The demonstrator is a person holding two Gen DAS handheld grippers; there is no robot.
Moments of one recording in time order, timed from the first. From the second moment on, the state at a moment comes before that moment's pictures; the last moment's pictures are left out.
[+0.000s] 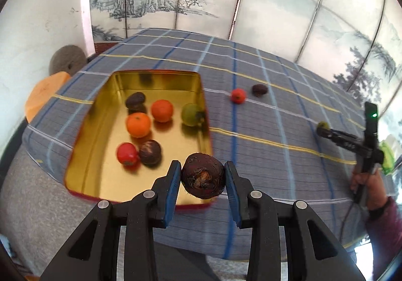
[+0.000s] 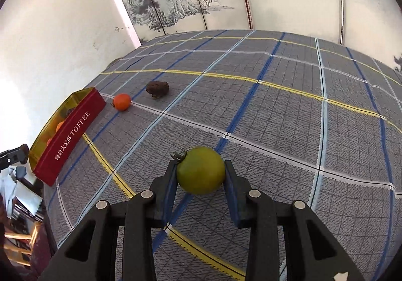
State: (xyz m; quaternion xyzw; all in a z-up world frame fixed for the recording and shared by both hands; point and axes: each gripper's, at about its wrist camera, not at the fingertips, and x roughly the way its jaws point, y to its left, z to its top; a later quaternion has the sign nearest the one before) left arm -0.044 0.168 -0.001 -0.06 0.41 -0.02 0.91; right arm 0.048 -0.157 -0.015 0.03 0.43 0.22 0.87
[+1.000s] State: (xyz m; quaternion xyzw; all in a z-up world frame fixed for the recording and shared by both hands) left arm 0.022 0.167 -0.025 0.01 0.42 0.03 0.91; right arm 0.053 -0.155 -0.021 0.03 0.44 0.22 0.87
